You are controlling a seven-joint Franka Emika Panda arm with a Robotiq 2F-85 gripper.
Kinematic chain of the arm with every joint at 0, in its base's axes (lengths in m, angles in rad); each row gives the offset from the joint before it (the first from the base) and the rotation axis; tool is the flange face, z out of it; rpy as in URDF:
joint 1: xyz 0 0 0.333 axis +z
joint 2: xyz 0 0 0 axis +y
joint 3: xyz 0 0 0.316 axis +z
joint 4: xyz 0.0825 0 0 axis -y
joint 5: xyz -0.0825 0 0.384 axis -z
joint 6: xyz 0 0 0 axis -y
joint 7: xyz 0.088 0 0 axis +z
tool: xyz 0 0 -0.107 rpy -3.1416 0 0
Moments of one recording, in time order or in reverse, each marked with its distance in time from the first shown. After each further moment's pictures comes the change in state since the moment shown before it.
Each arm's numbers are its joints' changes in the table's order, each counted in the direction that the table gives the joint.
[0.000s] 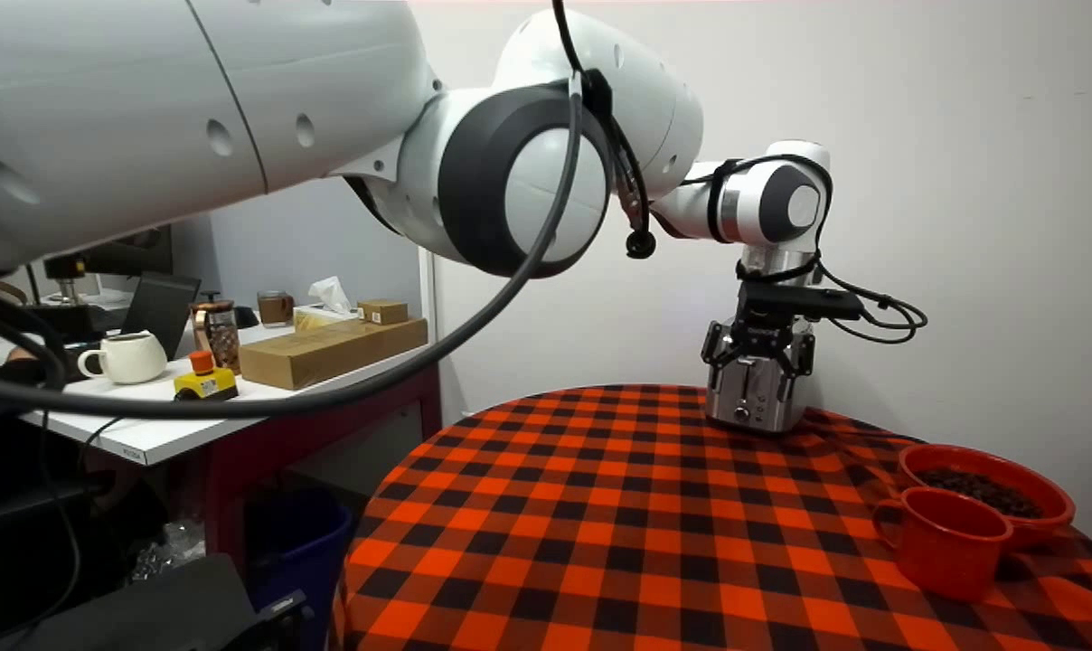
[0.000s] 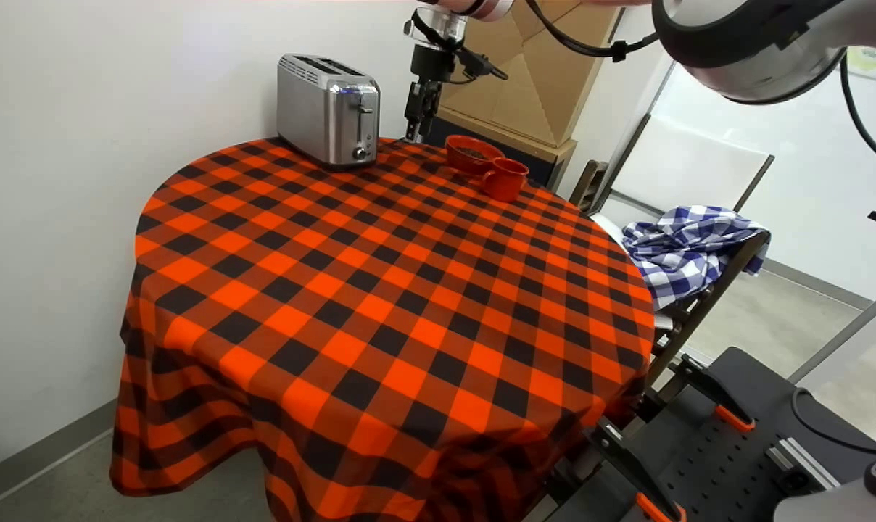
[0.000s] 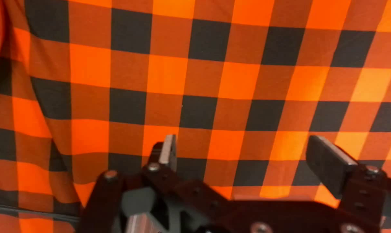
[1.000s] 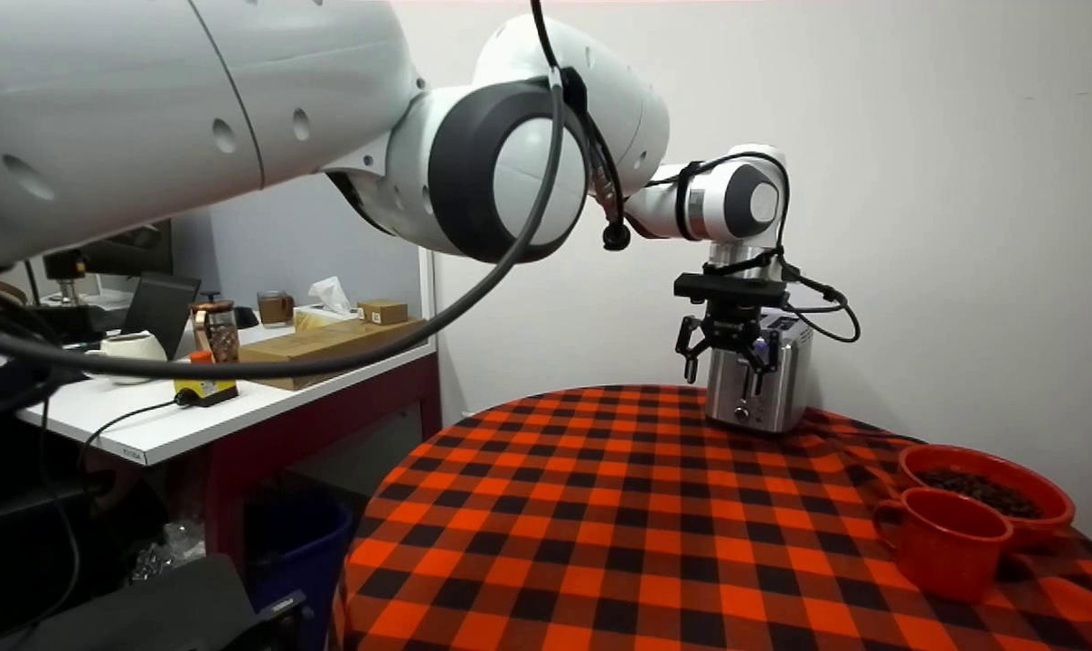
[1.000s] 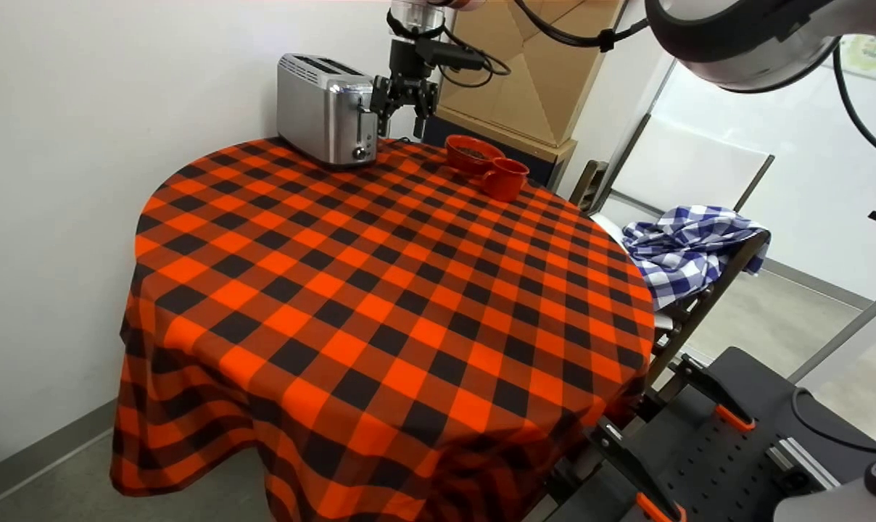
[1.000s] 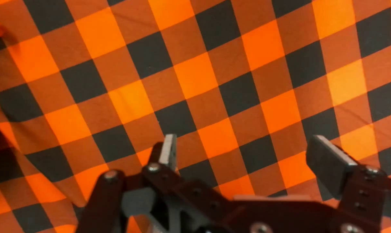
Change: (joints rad) arm 0.077 -0.014 -0.043 -0.017 0.002 -0.013 -0.542
